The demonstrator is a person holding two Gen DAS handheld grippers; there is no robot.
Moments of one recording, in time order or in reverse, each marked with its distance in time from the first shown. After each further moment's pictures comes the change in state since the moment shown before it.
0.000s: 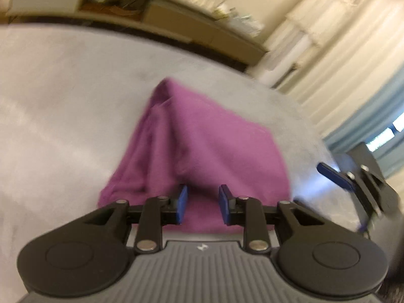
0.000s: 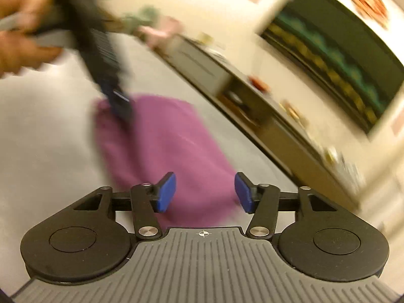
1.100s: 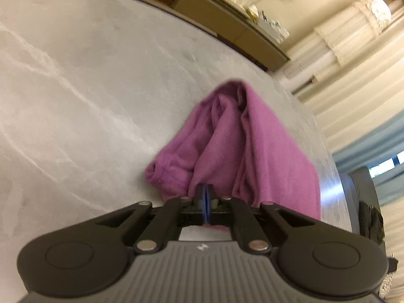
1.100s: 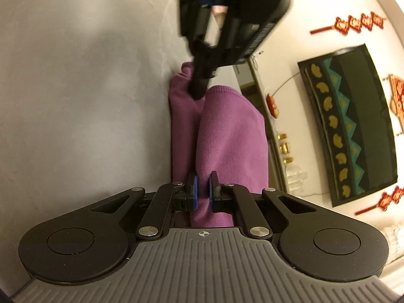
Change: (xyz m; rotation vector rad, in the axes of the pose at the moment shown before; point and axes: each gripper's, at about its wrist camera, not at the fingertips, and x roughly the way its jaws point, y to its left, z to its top) left arm 0.001 0.043 0.001 -0.148 -0.030 -0.006; right arm 0.030 0.139 -0.018 -0.491 0.111 -0.146
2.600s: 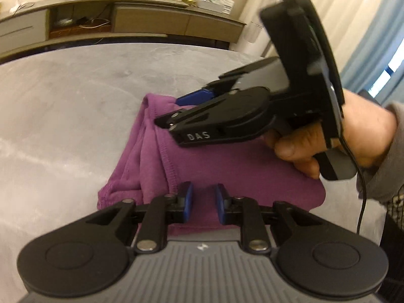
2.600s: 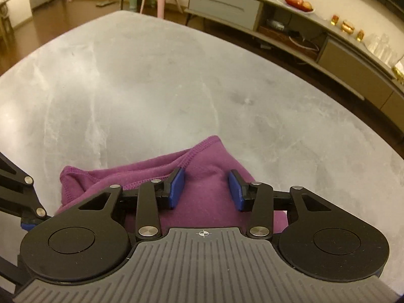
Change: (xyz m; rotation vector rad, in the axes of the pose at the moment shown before) left arm 0.024 -0.064 -0.024 0.456 0.061 0.054; right arm 0.205 -0.161 0.023 0.811 0.140 0.579
